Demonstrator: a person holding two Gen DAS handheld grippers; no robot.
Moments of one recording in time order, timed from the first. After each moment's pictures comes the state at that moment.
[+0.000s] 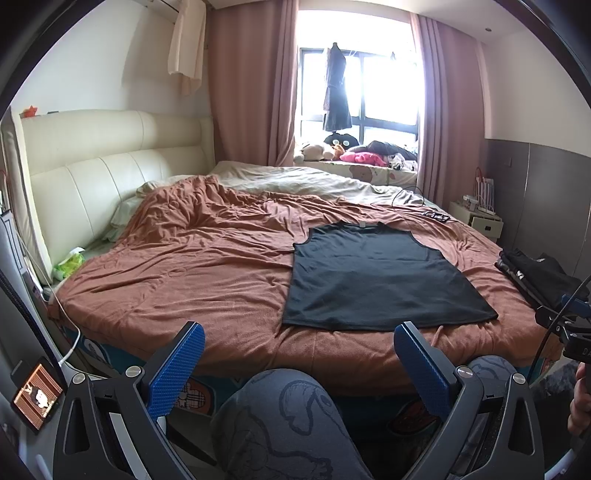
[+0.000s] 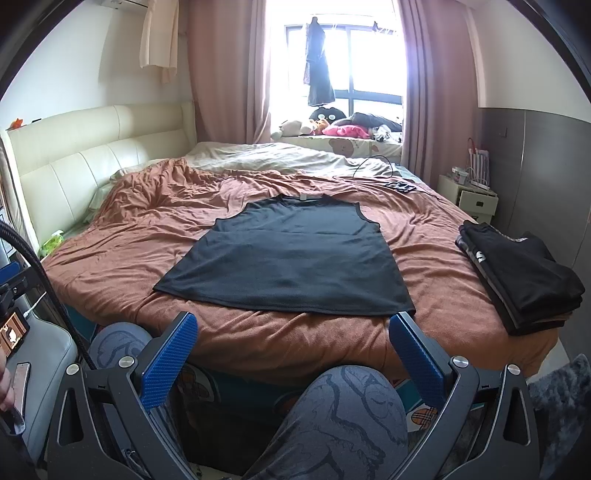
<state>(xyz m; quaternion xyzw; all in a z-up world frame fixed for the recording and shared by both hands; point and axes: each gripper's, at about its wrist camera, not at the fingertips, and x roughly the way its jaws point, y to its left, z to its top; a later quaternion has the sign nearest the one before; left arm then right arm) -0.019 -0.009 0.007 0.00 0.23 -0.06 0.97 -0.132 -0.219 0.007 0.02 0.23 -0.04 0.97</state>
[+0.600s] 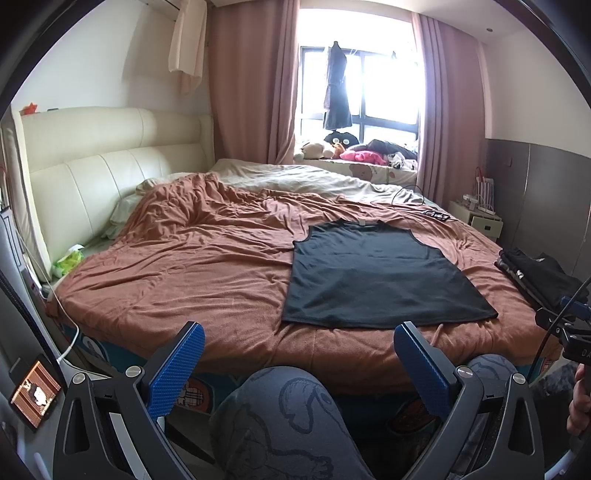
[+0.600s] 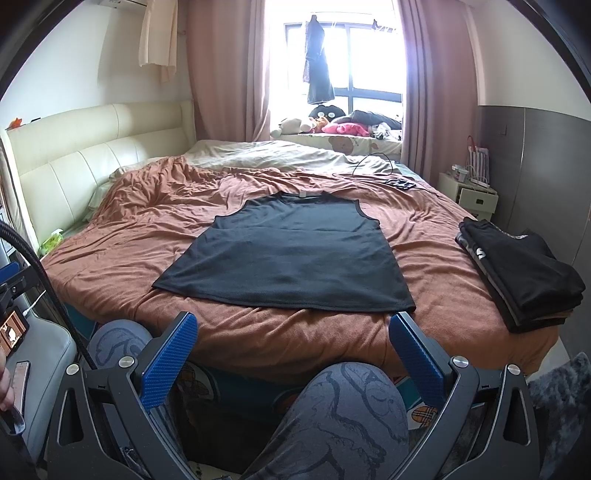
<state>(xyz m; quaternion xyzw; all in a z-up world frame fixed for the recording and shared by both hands) -0.022 -0.011 0.002 0.00 0.23 -0.06 0.97 -0.131 -0.219 0.002 0.02 0.23 -0.04 0.97</state>
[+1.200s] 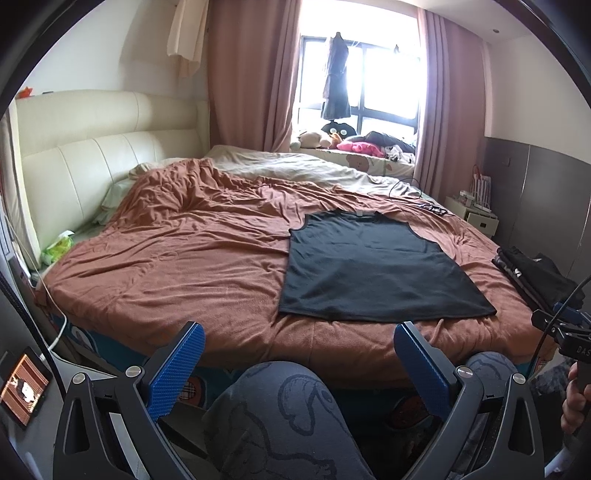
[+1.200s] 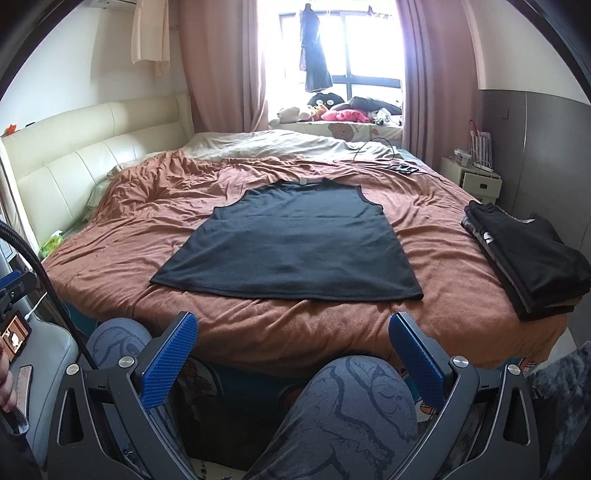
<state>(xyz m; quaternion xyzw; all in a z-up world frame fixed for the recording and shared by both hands) 0.000 0.004 -0.011 -0.02 0.25 -0.08 0.96 -0.114 -0.230 -0.005 0.04 0.25 -0.03 0.97</state>
